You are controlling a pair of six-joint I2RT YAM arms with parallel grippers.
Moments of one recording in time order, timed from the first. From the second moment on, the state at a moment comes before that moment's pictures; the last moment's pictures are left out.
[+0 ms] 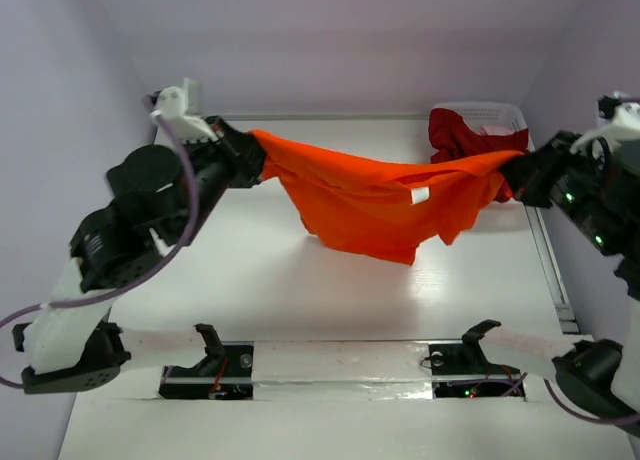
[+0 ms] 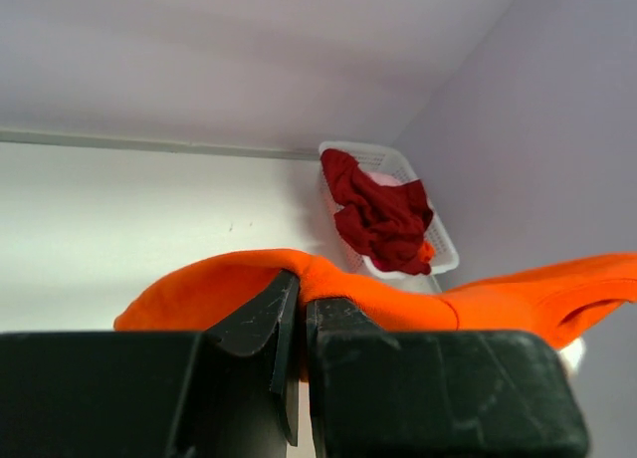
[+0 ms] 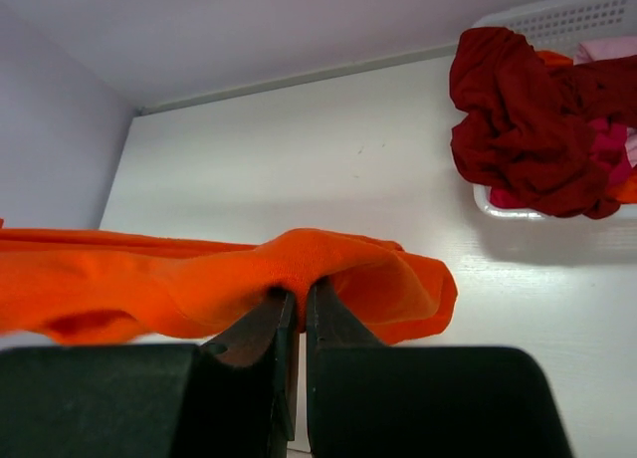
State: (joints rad) left arm -1.05 1.14 1.87 -0.76 -0.65 -0.49; right arm 0.51 1.14 2.18 -1.30 0.33 0.47
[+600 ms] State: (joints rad) left arm -1.05 0.84 1.57 -0.68 -0.52 -0.54; right arm 0.51 0.80 1.89 -1.25 0.27 0.46
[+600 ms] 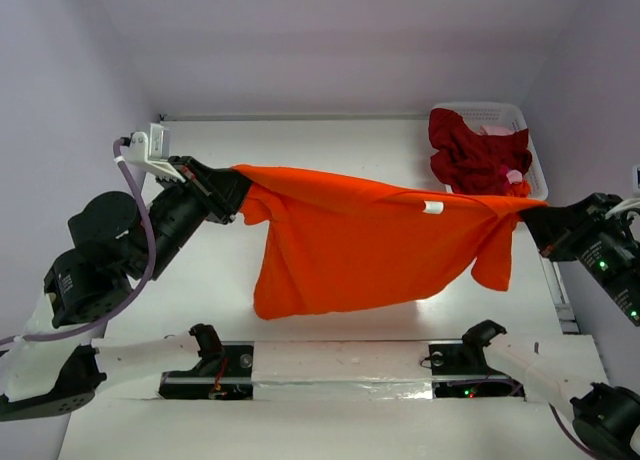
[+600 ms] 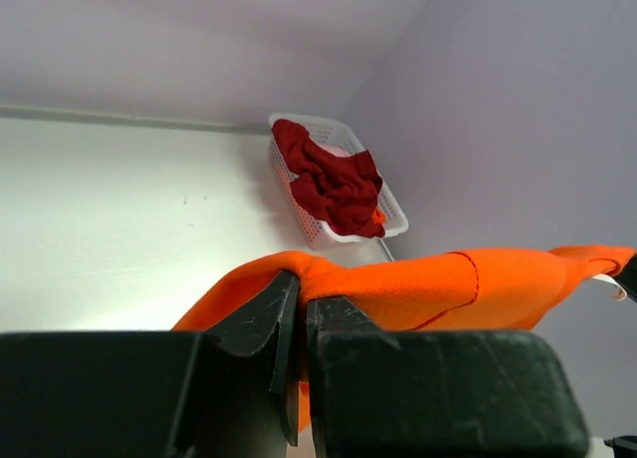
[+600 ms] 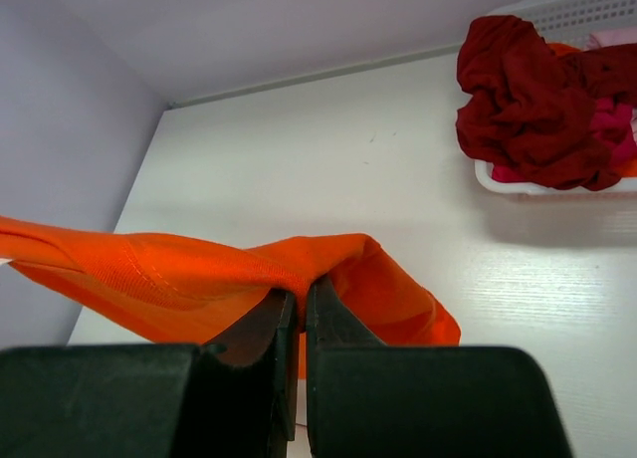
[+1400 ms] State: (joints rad) left arm -1.05 0.87 1.64 -0.65 -0.47 -0.58; right arm 0.51 0.82 1.95 -1.14 0.18 0.46
